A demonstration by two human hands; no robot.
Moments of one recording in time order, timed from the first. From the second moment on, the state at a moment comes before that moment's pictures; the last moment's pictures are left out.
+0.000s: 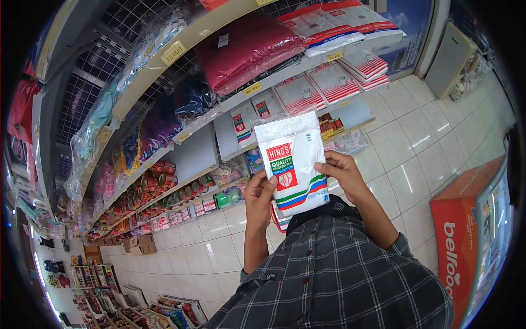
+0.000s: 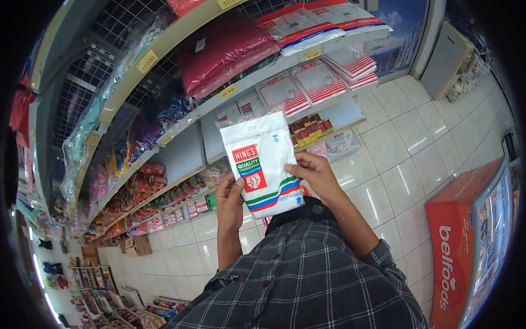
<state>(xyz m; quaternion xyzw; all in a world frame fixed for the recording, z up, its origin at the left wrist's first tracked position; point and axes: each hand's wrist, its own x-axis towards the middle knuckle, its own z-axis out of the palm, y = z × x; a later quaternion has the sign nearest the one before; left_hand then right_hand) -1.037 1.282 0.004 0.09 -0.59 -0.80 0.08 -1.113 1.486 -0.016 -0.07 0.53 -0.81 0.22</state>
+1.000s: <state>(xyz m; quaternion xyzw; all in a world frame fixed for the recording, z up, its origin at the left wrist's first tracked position) -1.036 1.281 -0.014 0.14 -0.49 -0.86 0.09 -1.105 1.492 -0.021 -0.09 0.48 -0.82 0.29</state>
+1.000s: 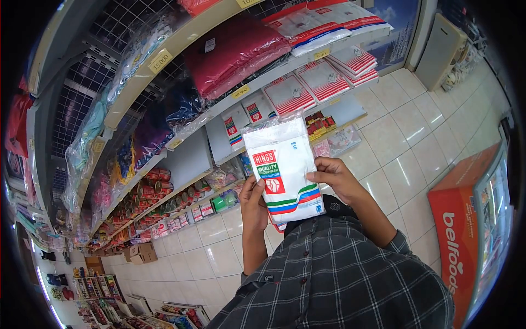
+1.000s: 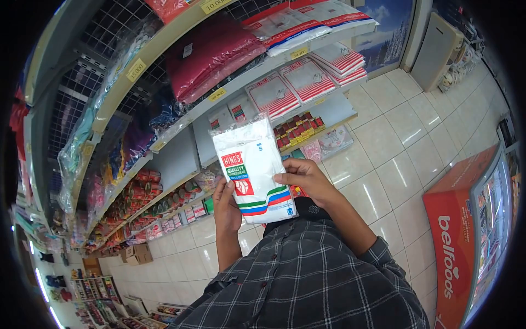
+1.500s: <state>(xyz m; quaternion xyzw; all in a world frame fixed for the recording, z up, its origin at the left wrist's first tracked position) -1.025 1.272 -0.019 0.13 -0.54 -0.83 0.05 -1.102 1.477 -0.035 -0.04 0.56 -0.79 0.24</state>
